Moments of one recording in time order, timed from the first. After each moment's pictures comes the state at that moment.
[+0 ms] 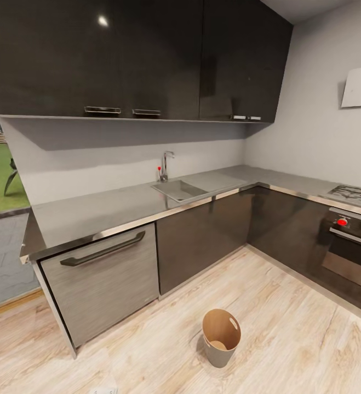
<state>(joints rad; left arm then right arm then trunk) 0.00 0.02 0.00 -0.98 0.01 0.44 -0.11 0.00 0.01 0.01 -0.86 0.13 0.39 -0.02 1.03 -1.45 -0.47</state>
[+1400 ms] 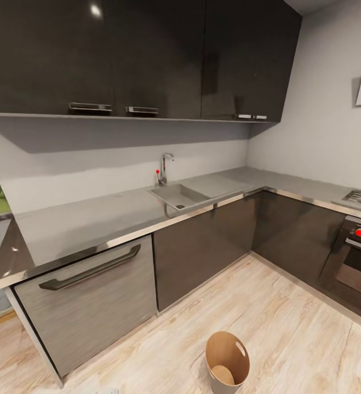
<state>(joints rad) 0.00 0.02 0.00 -0.98 0.01 0.45 -0.11 0.00 0.01 0.01 -0.86 0.13 0.39 -0.02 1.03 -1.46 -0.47</state>
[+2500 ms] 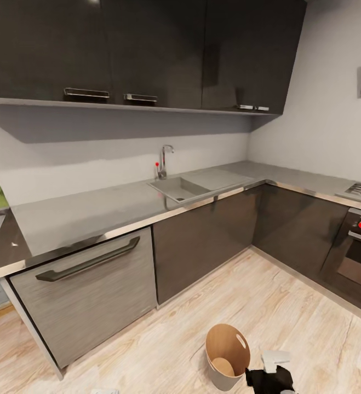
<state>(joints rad) 0.00 0.02 -0.01 -0.98 0.01 0.46 -0.11 -0.04 0.01 -0.02 -1.14 0.13 0.41 -0.06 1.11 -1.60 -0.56</state>
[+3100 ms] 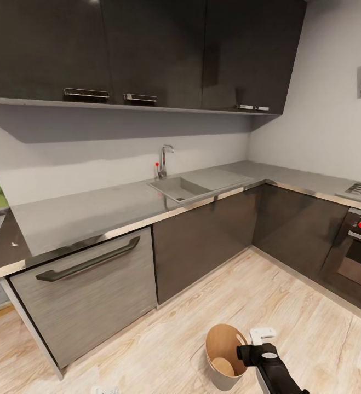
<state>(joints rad) 0.00 0.02 -0.01 -1.00 0.00 0.44 -0.11 -0.30 0.03 -0.02 -0.81 0.13 0.38 -0.09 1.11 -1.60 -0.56</state>
